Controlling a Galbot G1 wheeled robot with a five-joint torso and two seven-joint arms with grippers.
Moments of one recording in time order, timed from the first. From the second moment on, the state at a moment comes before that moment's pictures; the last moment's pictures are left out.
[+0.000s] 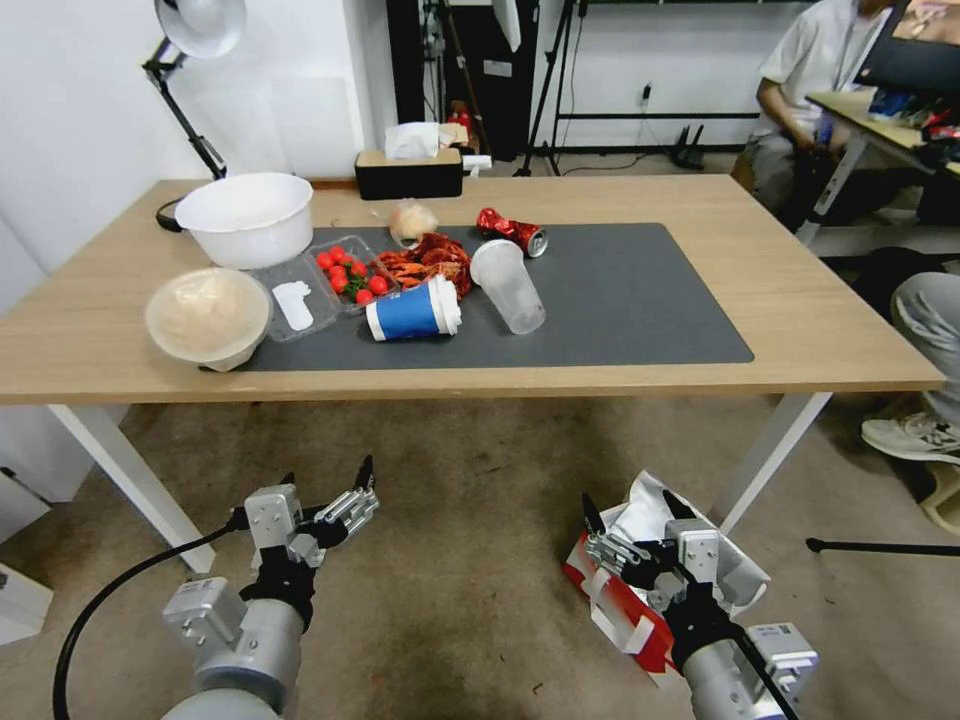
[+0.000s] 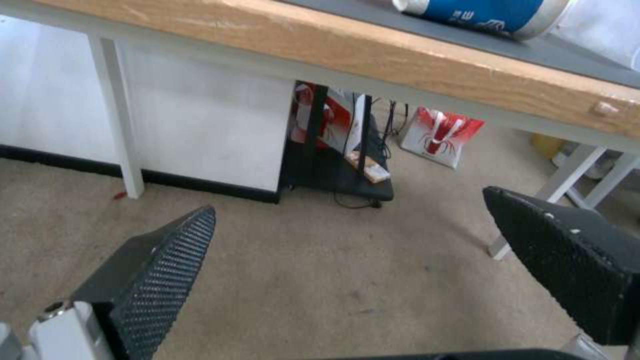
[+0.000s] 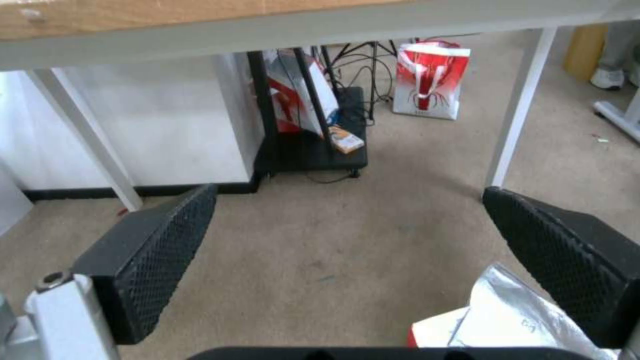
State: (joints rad) left arm 1.84 -1.38 -0.45 -2.46 -0.43 0.27 -0.29; right arm -1.94 1.61 0.49 2.42 0.02 -0.22 -0.13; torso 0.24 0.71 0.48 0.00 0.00
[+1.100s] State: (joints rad) left arm 1.84 -1.38 -0.45 -2.46 -0.43 0.27 -0.28; right arm -1.94 1.61 0.49 2.42 0.02 -0.22 -0.13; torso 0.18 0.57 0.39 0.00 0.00
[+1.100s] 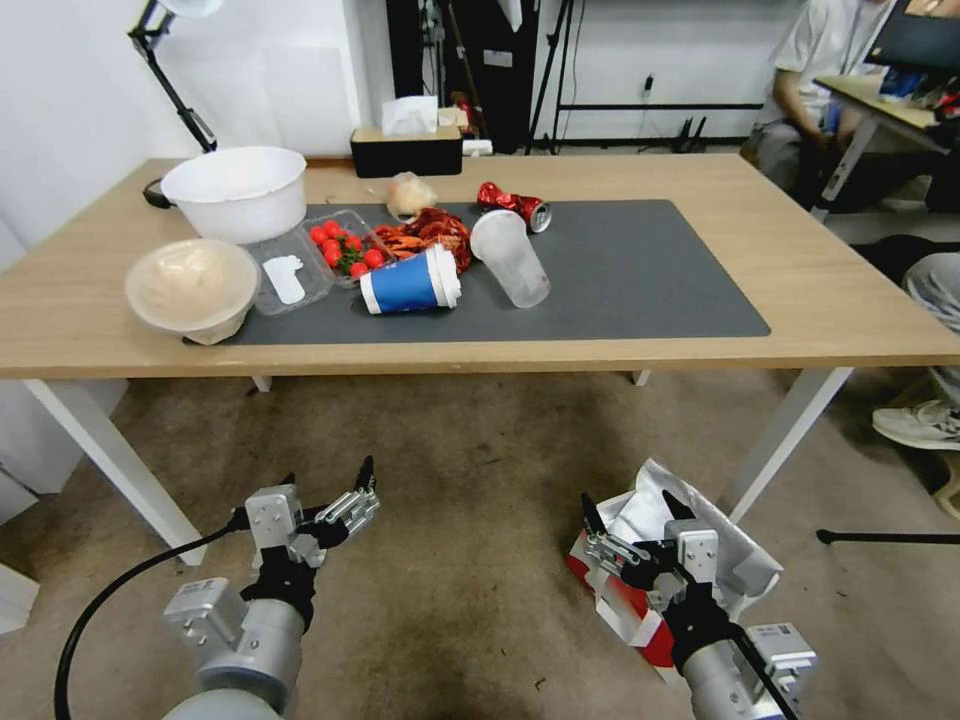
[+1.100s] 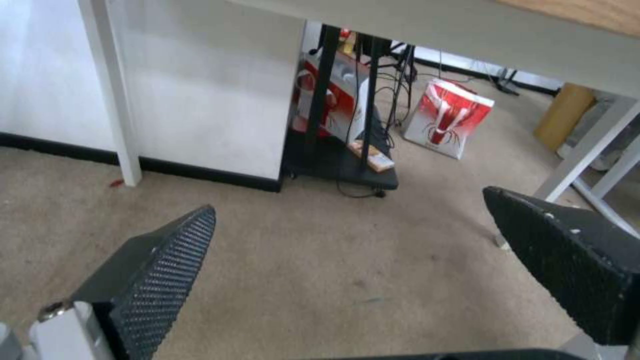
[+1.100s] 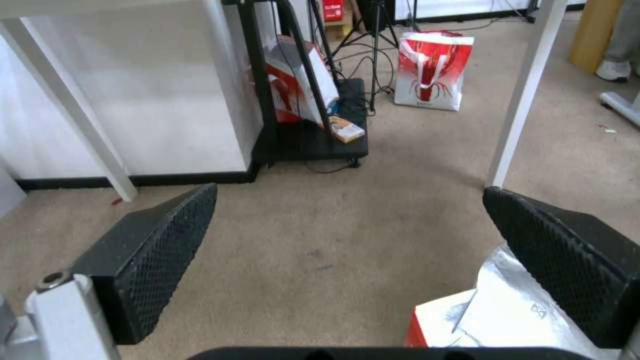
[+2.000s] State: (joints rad) left arm 1.84 -1.38 -0.45 -2.46 -0.43 0.27 -0.28; right arm -1.94 1.61 0.49 2.42 0.01 -0.21 -0.13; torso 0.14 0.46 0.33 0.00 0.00
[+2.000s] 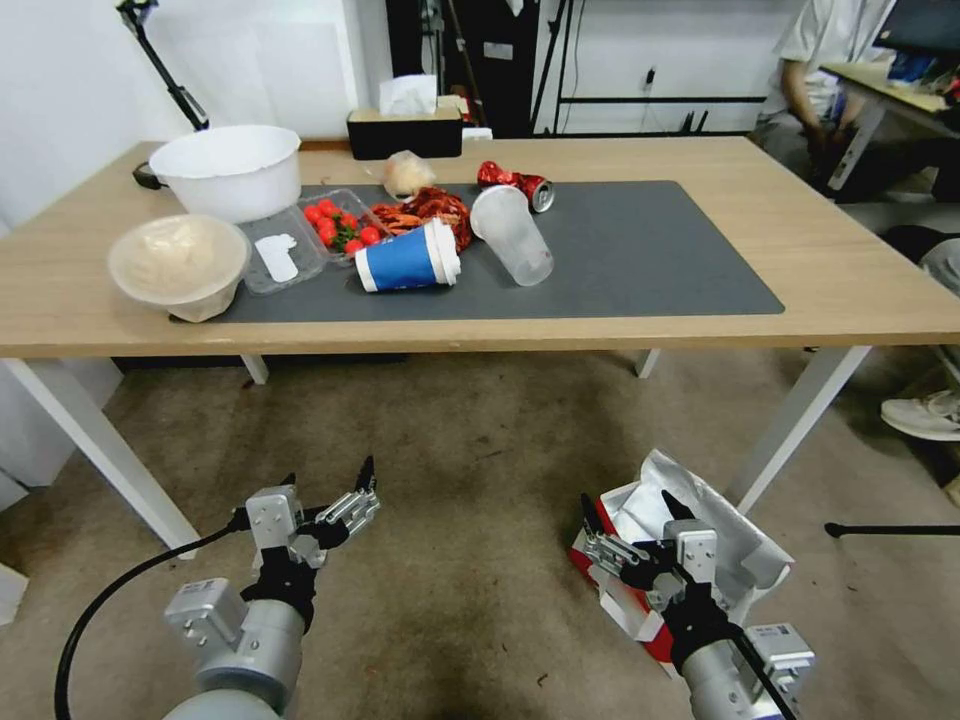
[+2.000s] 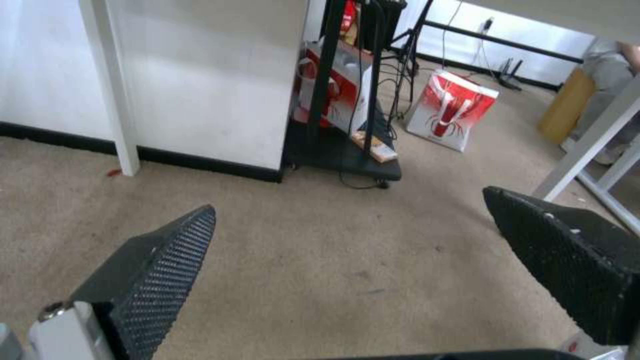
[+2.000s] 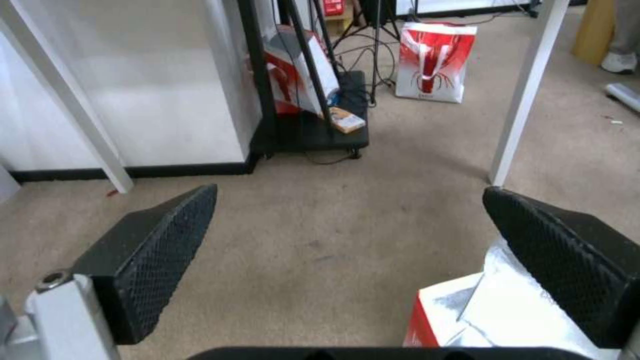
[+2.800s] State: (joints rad) left arm 1.84 -1.38 -0.45 -2.46 -0.43 0.27 -0.28; right arm -1.95 1.61 0.49 2.42 0.01 -0.21 -0.13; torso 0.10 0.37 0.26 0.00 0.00
